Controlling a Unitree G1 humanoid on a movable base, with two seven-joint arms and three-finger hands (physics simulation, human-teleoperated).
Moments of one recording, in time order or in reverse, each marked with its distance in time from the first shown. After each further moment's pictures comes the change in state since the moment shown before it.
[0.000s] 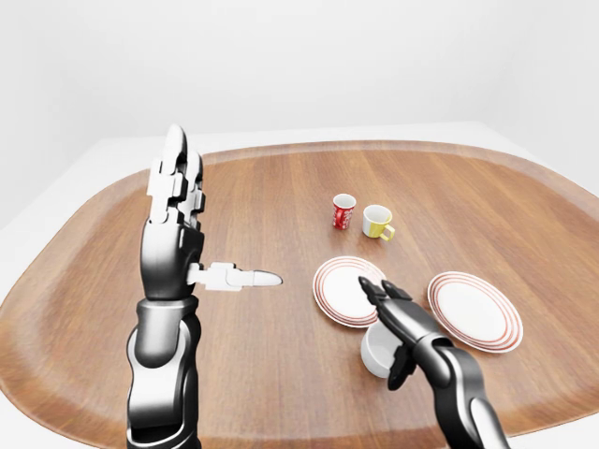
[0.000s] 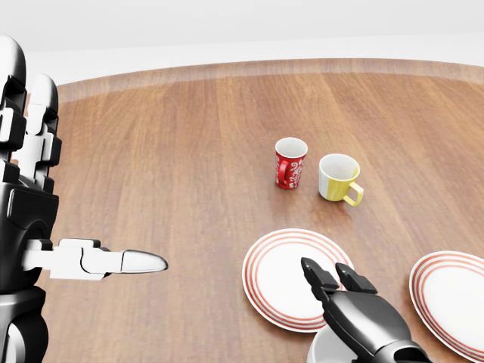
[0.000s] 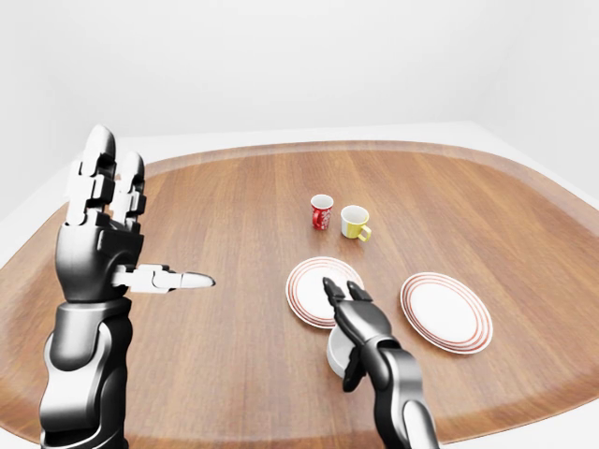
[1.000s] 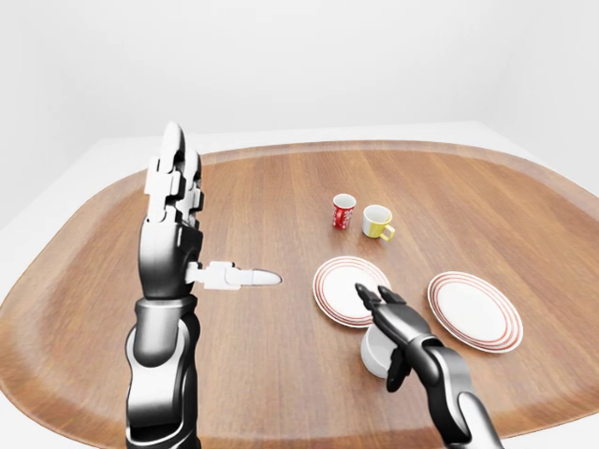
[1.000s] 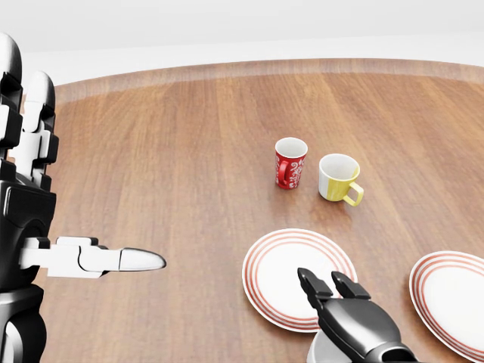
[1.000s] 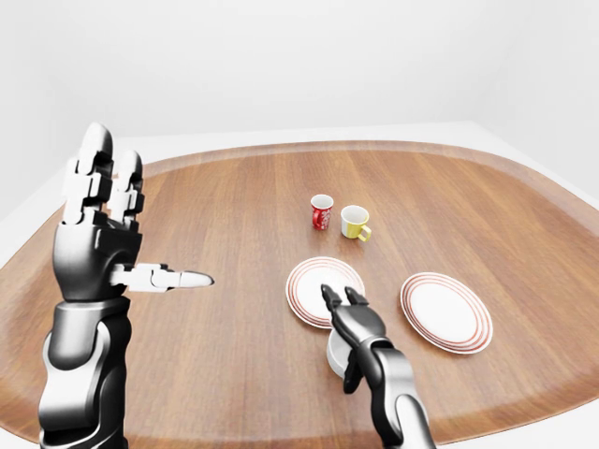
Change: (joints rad) left arm -0.008 0.004 0.006 0.000 -0.005 0.000 0.001; right arm -0.030 -0.018 0.020 0.144 -0.040 -0.038 -0.076
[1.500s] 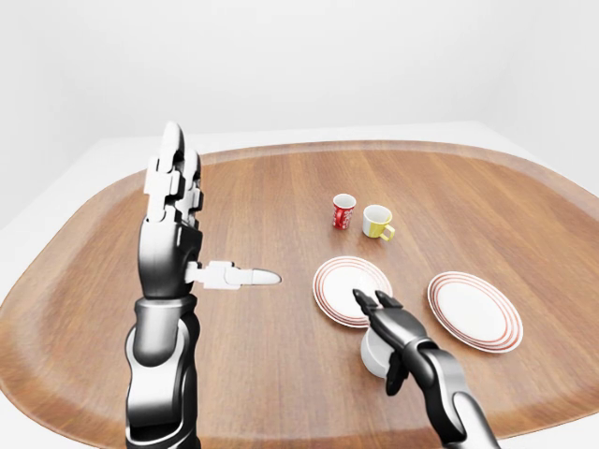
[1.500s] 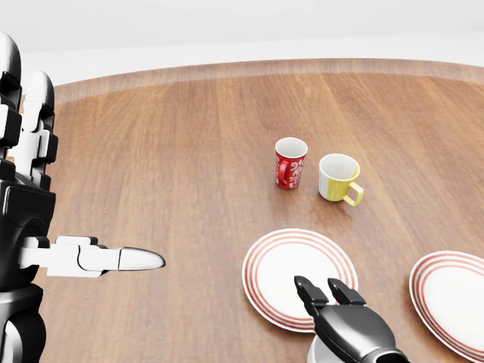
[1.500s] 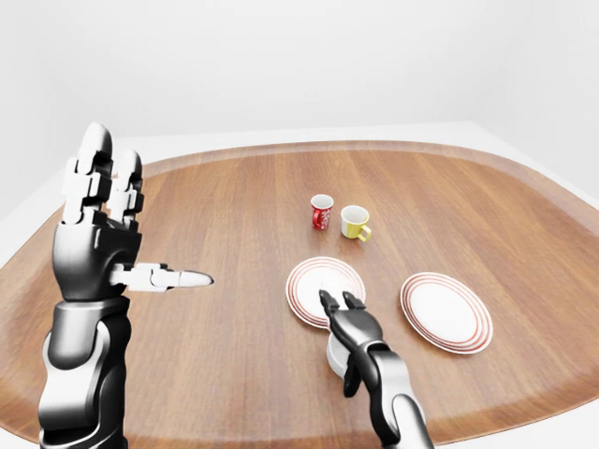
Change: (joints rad) left arm -0.002 0.001 0.002 0.002 -0.001 0.000 0.001; right arm -0.007 -0.009 0.015 0.074 -0.018 -0.028 -0.043
